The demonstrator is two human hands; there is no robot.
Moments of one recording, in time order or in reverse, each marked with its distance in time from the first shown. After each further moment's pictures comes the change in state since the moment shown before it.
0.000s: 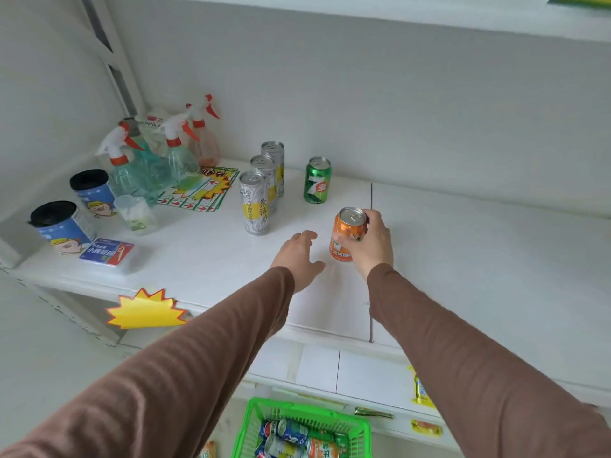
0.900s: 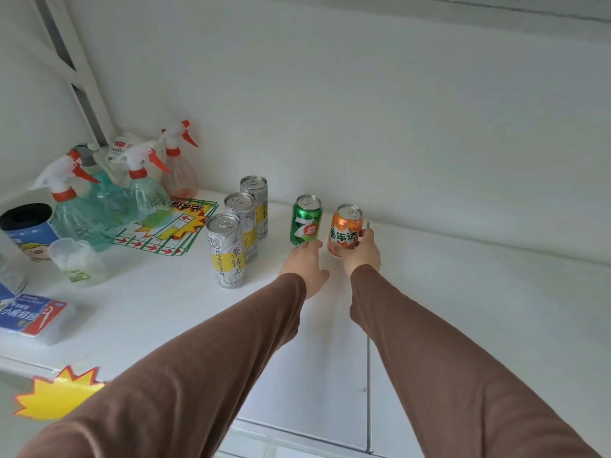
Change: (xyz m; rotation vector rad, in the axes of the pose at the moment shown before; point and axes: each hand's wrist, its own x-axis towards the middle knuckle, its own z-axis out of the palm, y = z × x) left_hand 0.143 0.010 0.028 0.104 0.003 -0.007; right_hand 0.146 0.018 0.051 0.036 0.034 0.204
